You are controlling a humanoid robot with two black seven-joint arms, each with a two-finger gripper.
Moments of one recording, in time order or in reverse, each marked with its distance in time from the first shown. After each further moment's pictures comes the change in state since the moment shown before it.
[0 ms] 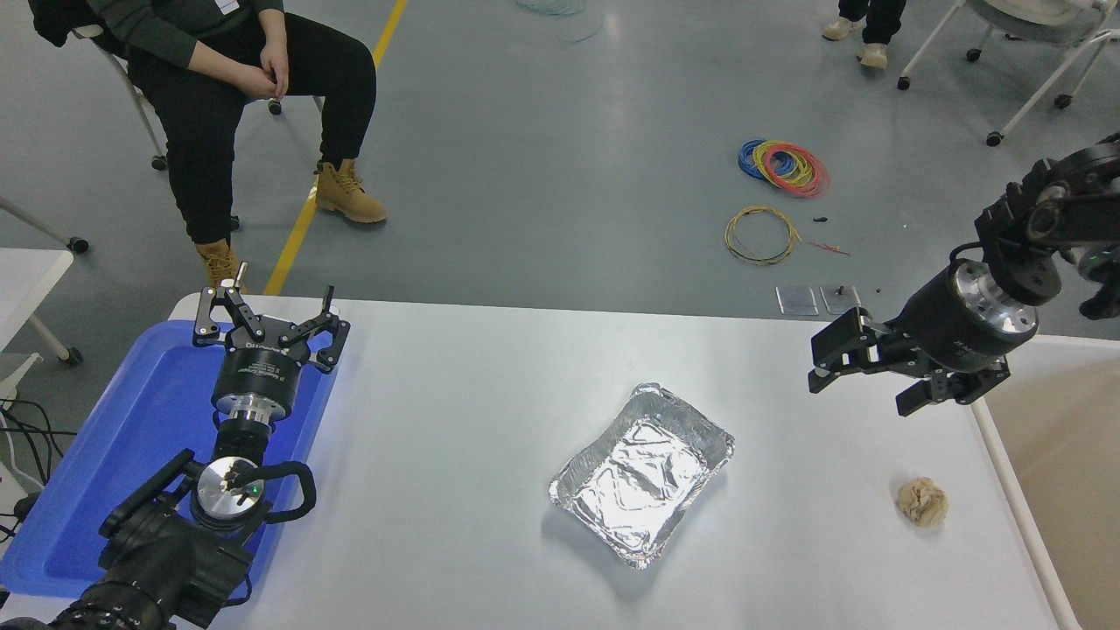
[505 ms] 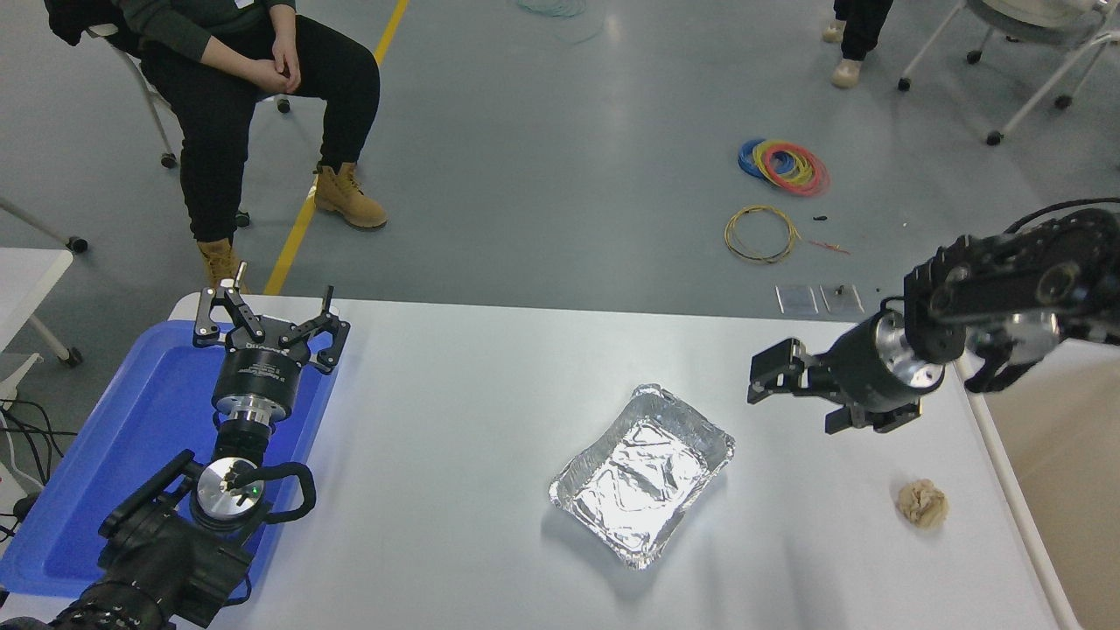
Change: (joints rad) left arm 0.000 0.000 0.000 0.000 0.000 0.000 -0.001; right arm -0.260 0.111 0.106 -0.013 0.079 -0.312 0.000
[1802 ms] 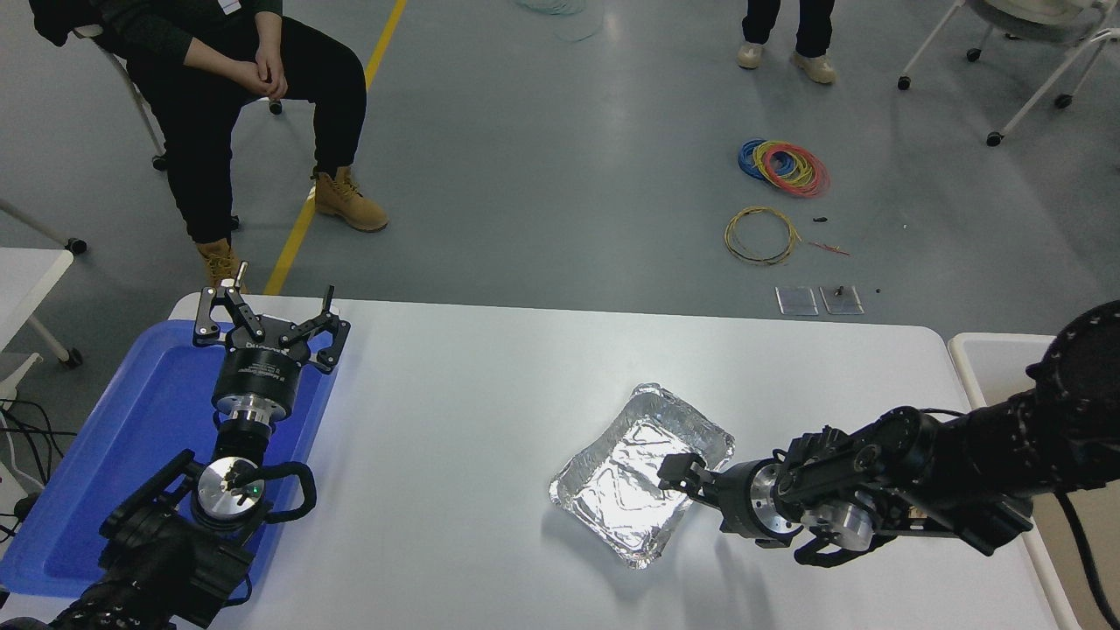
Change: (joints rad) left arm 0.000 0.000 0.000 0.000 0.000 0.000 0.001; right arm -0.435 0.223 0.198 -0.126 0.165 -0.474 0.003
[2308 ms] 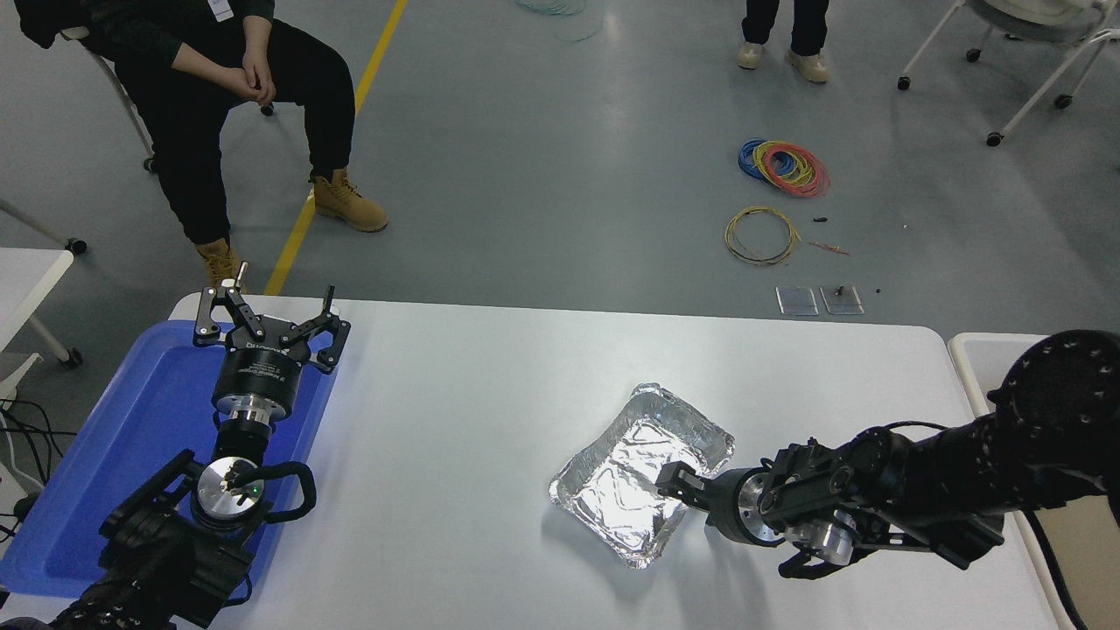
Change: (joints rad) left arm 0.000 0.000 0.000 0.000 0.000 0.000 0.001; right arm -0.035 0.039 -0.036 -0.041 -0.060 -0.053 0.006
